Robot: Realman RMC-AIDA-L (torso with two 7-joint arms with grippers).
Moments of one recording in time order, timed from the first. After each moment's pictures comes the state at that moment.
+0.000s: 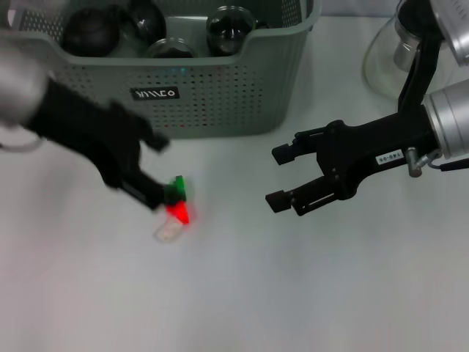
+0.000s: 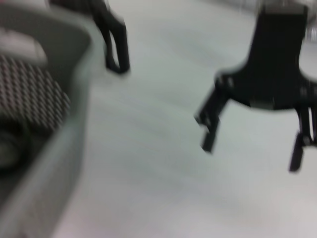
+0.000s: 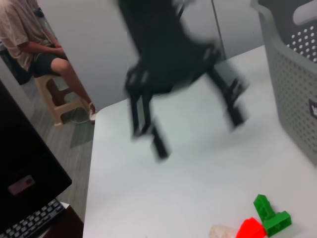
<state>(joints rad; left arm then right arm) -0.58 -2.14 0.90 1.49 2.41 2.01 -2.00 0.71 2.09 -1.08 -0.84 -2.04 -1.66 1.77</state>
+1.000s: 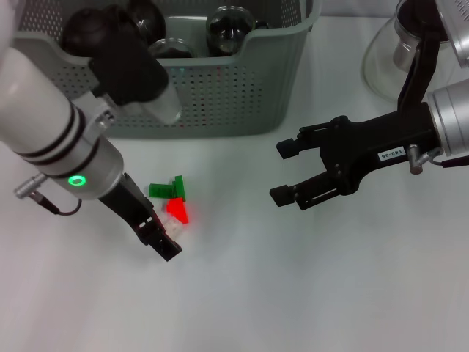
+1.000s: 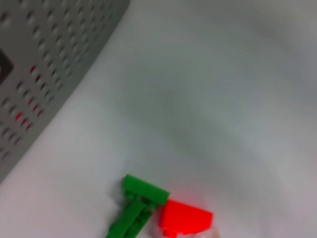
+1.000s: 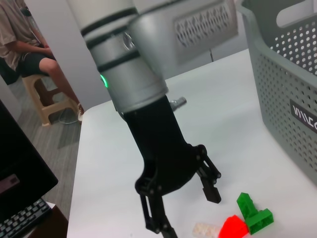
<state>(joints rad) -0.46 -2.18 1.45 1.41 2.70 1.64 -2.44 0.71 2.08 -1.07 -0.82 -2.05 -1.63 1.73</state>
